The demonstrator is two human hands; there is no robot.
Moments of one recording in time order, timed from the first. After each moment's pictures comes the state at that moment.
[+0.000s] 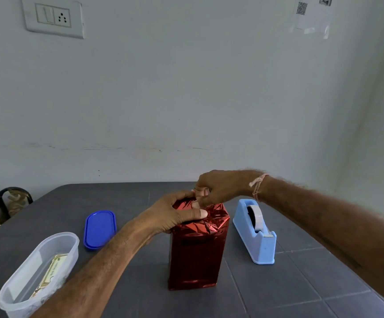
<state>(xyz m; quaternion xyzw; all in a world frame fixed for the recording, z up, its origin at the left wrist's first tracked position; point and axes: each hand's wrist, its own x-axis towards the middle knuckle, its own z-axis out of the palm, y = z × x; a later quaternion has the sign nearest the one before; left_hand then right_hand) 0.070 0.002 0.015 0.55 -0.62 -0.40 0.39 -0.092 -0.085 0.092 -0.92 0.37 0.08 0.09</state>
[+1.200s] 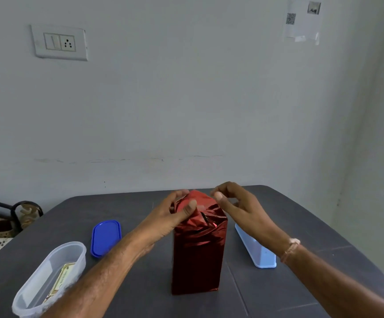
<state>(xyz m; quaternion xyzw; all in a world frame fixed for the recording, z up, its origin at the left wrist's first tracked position) 0.070 0.014 0.009 0.51 -0.61 -0.37 0.47 -0.155 -0.043 0.017 -0.78 0.31 -0.45 0.30</state>
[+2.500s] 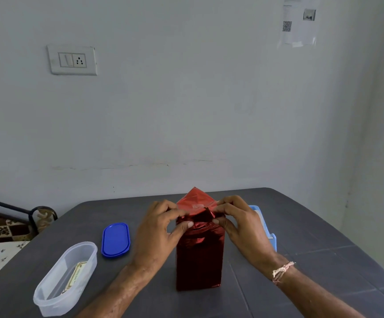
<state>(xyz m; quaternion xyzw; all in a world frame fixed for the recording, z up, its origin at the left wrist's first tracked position) 0.064 0.048 -0.022 0.54 -0.68 0.12 0.49 -0.158 -0.018 -0.019 -0.81 0.30 -0.49 0.07</state>
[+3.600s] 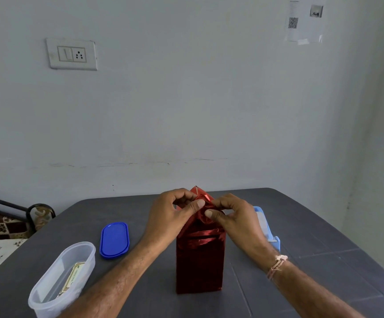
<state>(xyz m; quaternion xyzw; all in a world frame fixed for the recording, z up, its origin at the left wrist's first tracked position) 0.051 0.023 0.016 0.49 -0.65 -0.13 0.56 -0.135 -0.024 0.001 -0.75 0.37 -0.48 0.26</state>
